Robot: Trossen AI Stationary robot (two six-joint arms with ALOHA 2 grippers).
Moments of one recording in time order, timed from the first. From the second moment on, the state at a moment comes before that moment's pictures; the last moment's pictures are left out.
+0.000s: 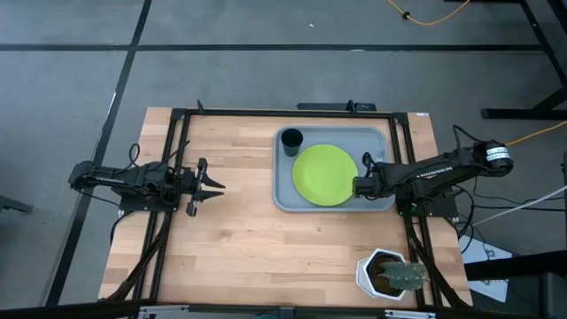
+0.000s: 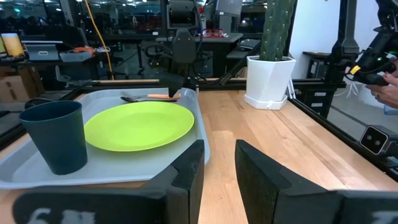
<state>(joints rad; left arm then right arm) -0.09 0.02 0.01 0.02 -0.01 -0.02 0.05 1.27 0.53 -0.95 0.23 1.76</state>
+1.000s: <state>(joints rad) -0.09 0.02 0.01 0.02 -0.01 -0.02 0.05 1.34 0.54 -0.96 0.19 1.88</state>
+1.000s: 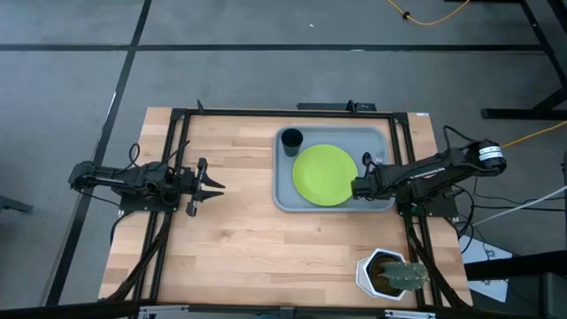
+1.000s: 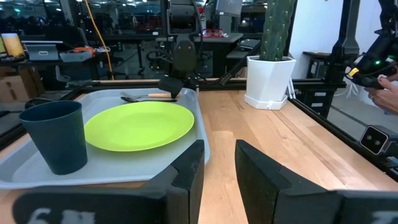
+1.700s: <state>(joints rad) -0.09 0.02 0.01 0.02 -0.01 -0.02 0.16 1.34 0.90 -1.06 0.46 1.45</state>
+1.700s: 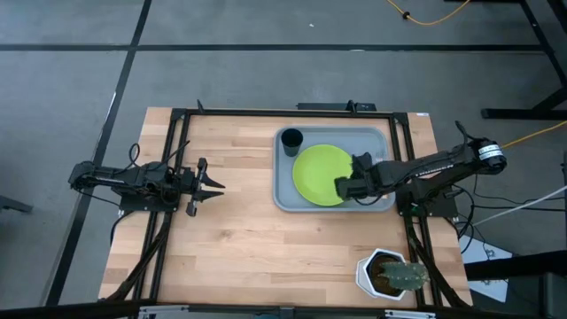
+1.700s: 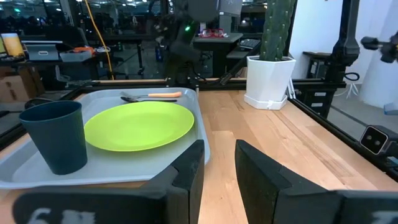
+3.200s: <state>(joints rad) -0.09 0.02 0.01 0.02 -0.01 -0.02 0.10 0.55 0.01 0.39 -0.03 0.12</state>
